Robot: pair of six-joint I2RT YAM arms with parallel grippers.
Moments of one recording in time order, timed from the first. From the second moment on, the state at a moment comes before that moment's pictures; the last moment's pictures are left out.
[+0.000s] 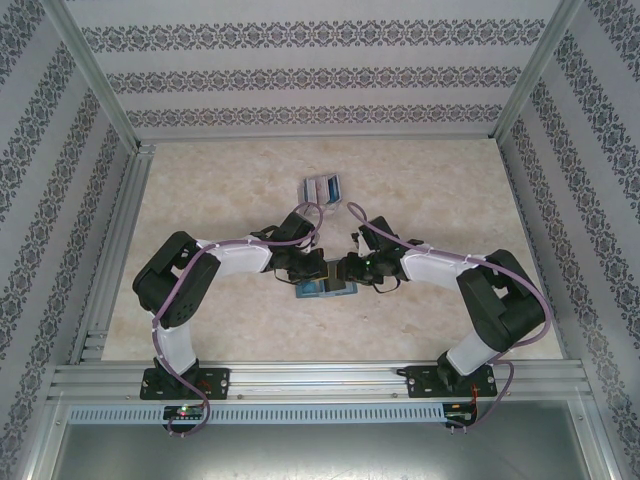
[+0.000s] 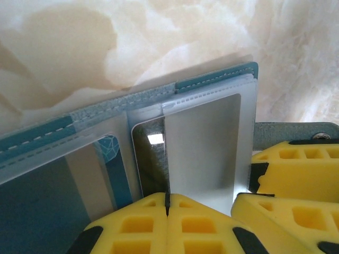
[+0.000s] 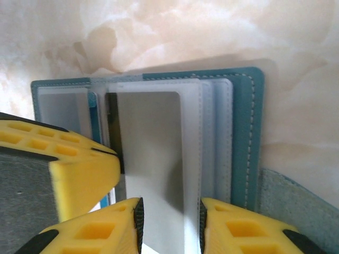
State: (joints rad) left arm -0.64 1.85 1.01 -0.19 0.46 -0.85; right arm 0.54 1.59 0.76 -0.23 -0.39 0.65
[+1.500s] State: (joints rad) left arm -0.64 1.68 0.91 -0.29 0.30 -0.83; right arm 0.59 1.68 0.84 -0.05 -0.65 0.74
